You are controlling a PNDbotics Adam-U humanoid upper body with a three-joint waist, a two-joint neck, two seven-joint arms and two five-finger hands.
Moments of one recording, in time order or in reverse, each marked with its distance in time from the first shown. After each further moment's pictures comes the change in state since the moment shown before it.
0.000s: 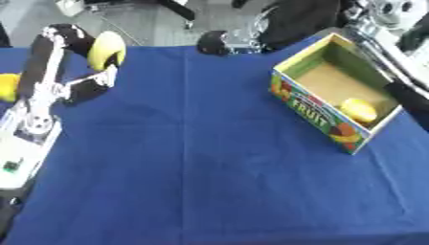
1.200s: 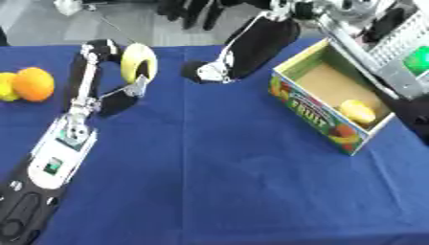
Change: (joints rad) left arm -0.032 -0.087 -0.028 0.133 0.103 -0.282 0.052; right arm -0.103 0.091 0.033 -0.002 0.269 0.021 0.364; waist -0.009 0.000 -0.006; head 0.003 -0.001
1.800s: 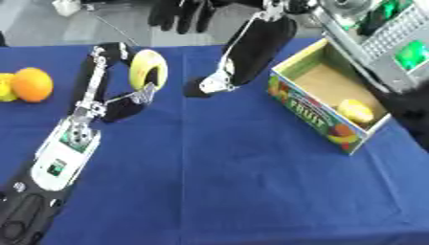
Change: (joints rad) left arm -0.003 -0.008 -0.033 -0.017 0.017 -0.094 -0.066; right arm -0.008 0.022 -0.019 0.000 0.059 -0.025 0.098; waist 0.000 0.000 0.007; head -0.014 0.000
